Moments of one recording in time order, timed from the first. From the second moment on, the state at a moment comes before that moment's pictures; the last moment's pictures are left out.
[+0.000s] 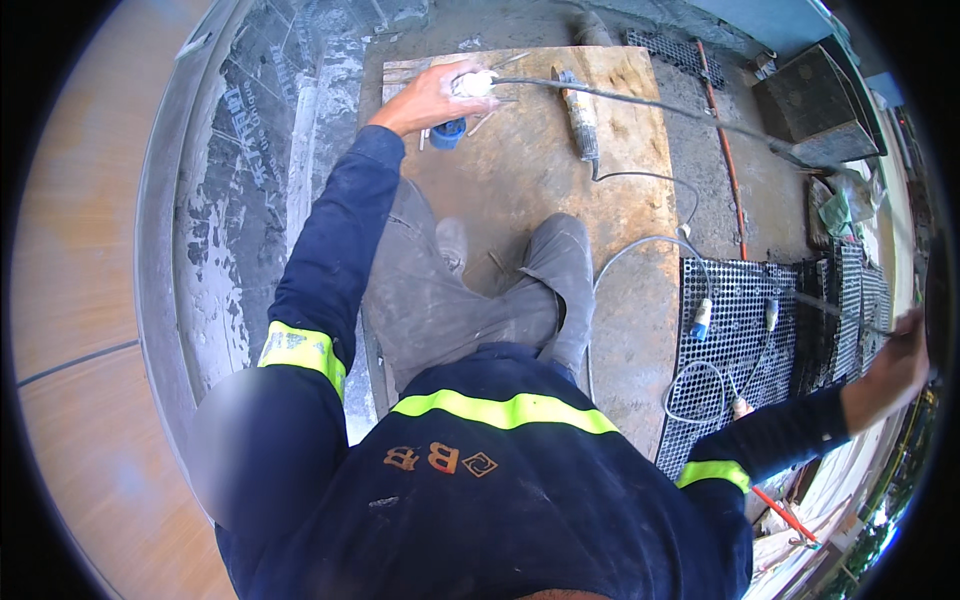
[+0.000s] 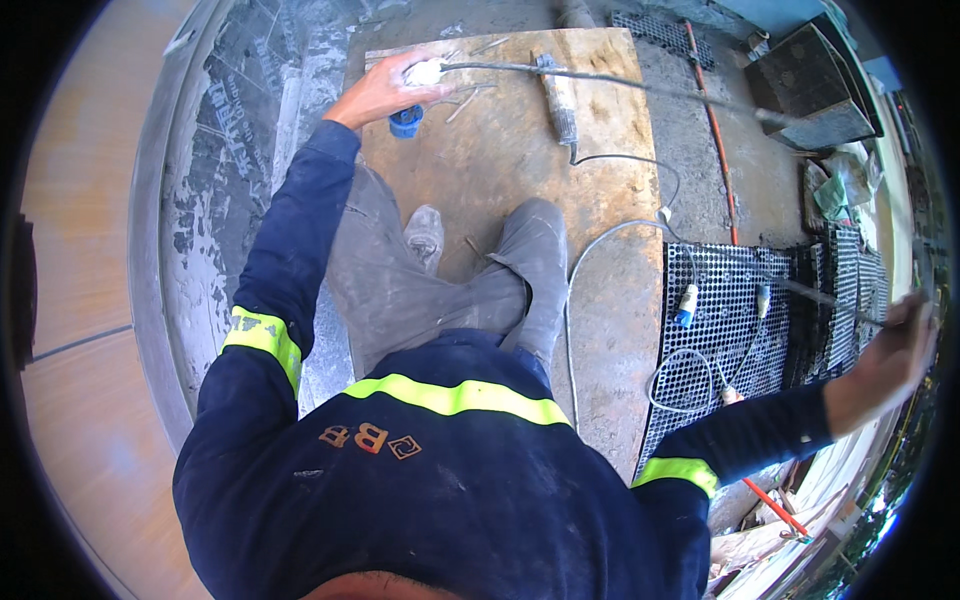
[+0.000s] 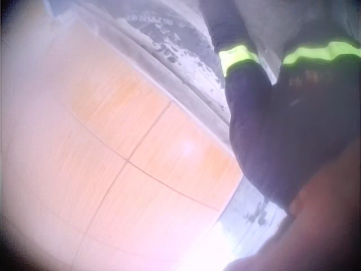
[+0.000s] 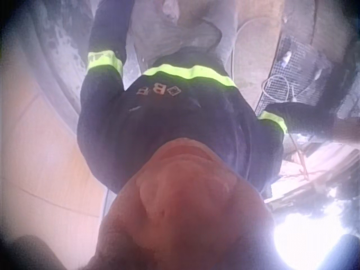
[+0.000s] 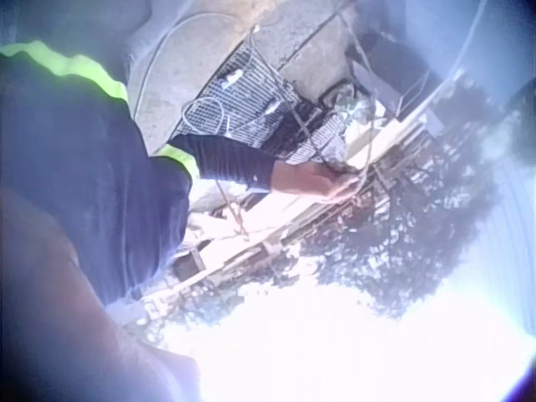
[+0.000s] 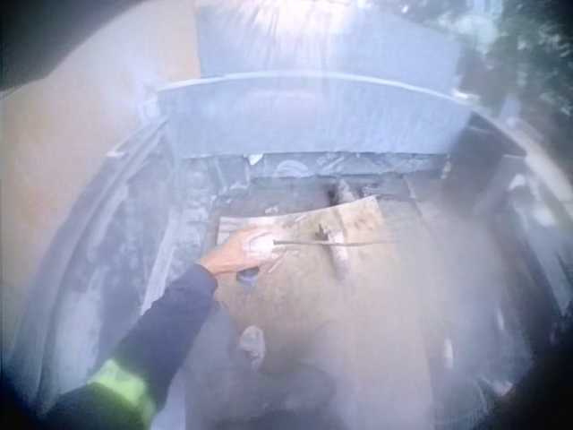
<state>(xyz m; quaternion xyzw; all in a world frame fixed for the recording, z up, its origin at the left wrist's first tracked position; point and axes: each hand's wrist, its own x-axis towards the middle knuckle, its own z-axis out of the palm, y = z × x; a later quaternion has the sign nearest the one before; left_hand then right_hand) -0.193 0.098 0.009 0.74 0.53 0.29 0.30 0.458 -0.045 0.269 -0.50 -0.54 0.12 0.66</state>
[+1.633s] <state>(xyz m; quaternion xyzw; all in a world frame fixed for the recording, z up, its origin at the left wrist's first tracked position) -0.167 -0.077 0.042 0.54 0.50 0.33 0.59 0.114 -0.041 0.033 -0.33 -0.75 0.52 0.22</state>
